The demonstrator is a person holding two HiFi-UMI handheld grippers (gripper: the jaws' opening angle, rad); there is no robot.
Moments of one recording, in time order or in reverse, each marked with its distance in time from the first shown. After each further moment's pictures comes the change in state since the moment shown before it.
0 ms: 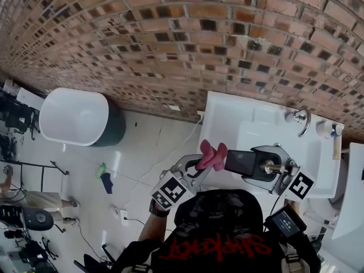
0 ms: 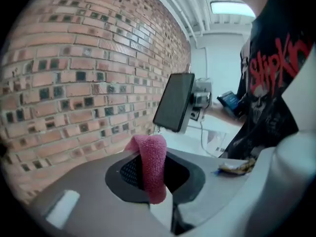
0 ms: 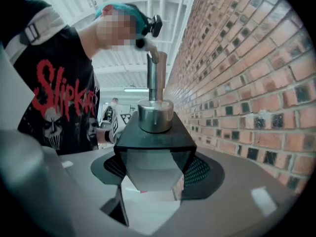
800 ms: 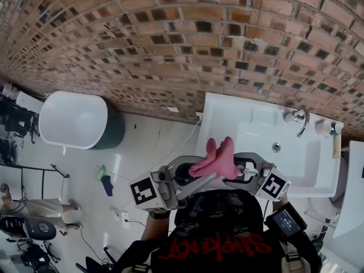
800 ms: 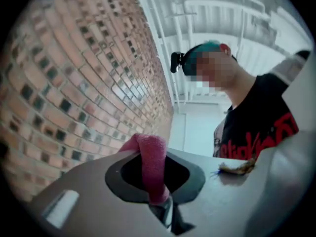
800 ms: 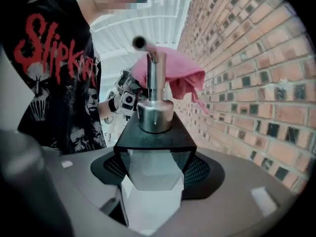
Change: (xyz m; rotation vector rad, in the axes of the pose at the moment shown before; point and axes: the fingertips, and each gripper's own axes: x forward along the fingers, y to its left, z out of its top) left arm -0.074 -0.022 0.148 -0.158 -0.670 -0.302; right arm 0.057 0.024 -0.065 -0.118 0.105 0.118
